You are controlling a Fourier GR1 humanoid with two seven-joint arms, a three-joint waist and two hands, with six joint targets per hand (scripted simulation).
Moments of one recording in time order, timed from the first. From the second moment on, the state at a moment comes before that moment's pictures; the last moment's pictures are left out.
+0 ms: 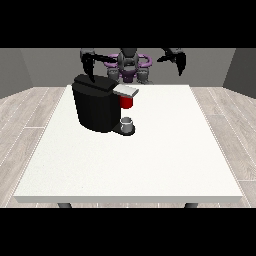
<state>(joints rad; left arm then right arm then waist) -0.36 0.02 0.13 -1.17 -0.15 -0.27 -0.14 -0.54 -0.19 -0.20 -1.04 -0.05 0.01 0.07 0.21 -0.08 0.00</state>
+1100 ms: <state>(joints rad) -0.25 0.09 0.13 -1.41 -0.10 -0.24 -0.09 -0.77 -0.17 -0.11 -0.98 0.02 0.03 0.05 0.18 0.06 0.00</state>
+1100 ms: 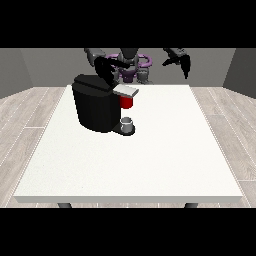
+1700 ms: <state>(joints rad) -0.25 0.10 0.12 -1.42 -0.10 -0.24 -0.09 -0.92 -0.12 -0.04 -0.95 0.10 -0.01 0.08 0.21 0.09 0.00</state>
